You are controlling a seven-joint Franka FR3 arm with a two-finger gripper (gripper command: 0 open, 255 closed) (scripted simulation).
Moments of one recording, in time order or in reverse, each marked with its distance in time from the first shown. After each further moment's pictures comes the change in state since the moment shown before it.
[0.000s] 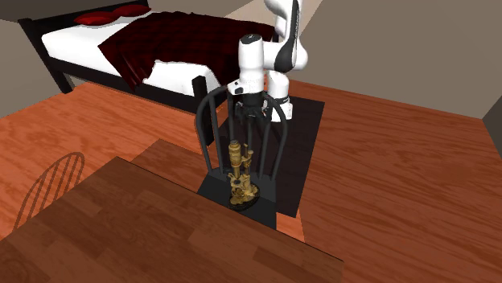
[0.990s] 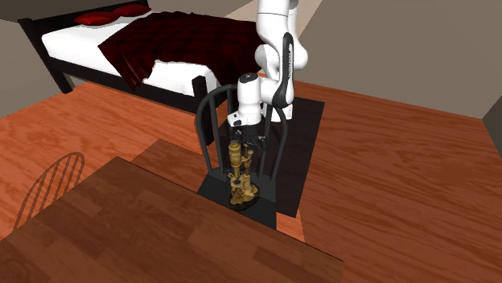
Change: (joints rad) arm 0.079 0.475 -0.014 0.027 0.266 0.467 -0.184
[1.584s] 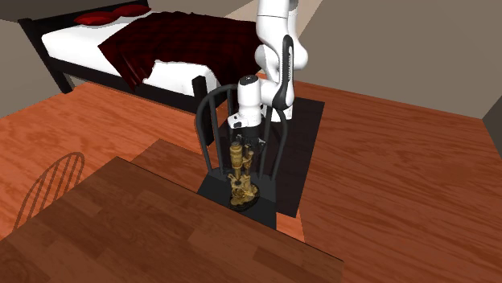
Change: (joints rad) arm 0.003 0.029 0.004 0.010 0.017 0.016 -0.005
